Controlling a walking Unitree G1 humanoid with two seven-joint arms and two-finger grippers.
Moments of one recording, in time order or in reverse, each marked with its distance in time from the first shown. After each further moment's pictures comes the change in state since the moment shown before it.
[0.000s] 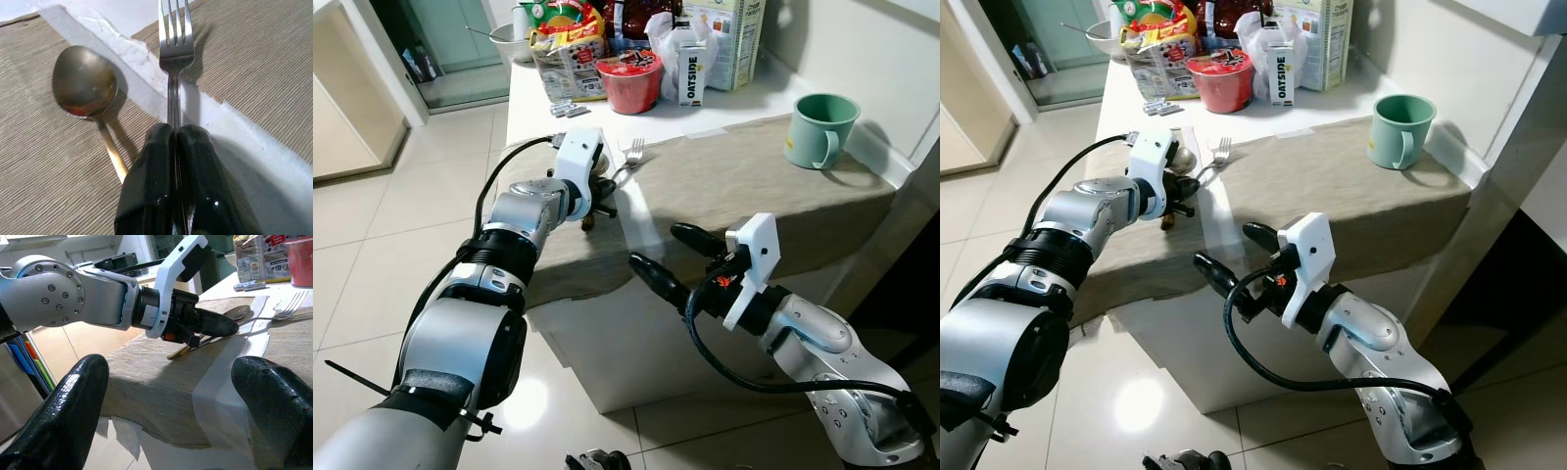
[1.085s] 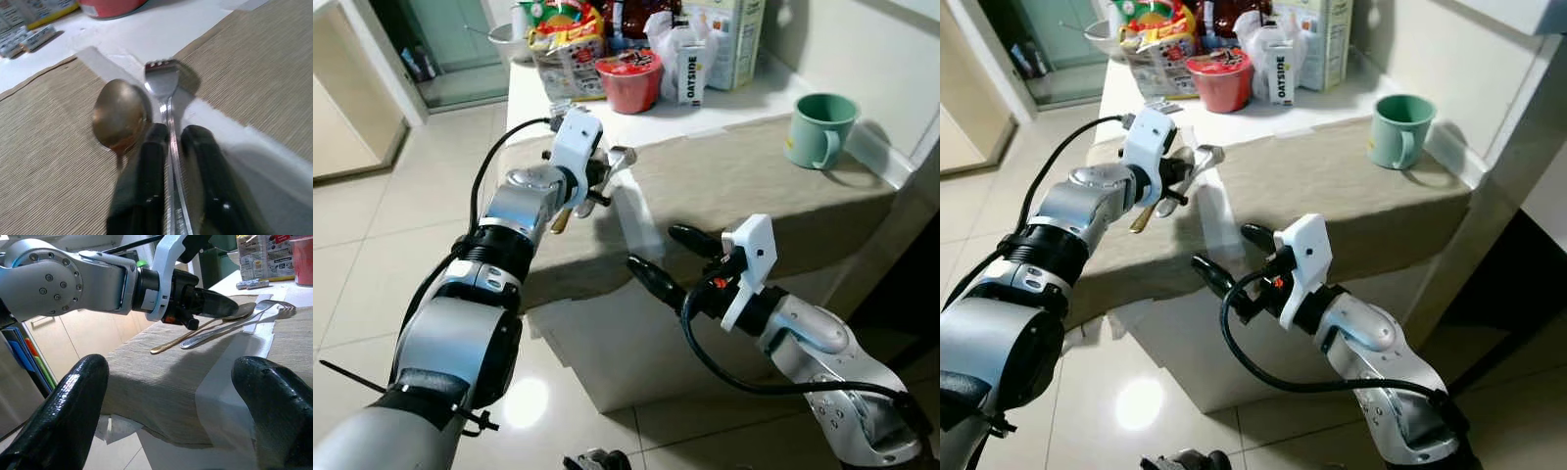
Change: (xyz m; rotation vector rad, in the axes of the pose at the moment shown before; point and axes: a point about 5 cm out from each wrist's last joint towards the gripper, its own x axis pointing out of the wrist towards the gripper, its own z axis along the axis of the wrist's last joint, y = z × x) left arm -0.005 0.007 0.014 0.120 -0.058 0.070; right arm 0.002 0.002 -0.001 -0.005 0.002 0.004
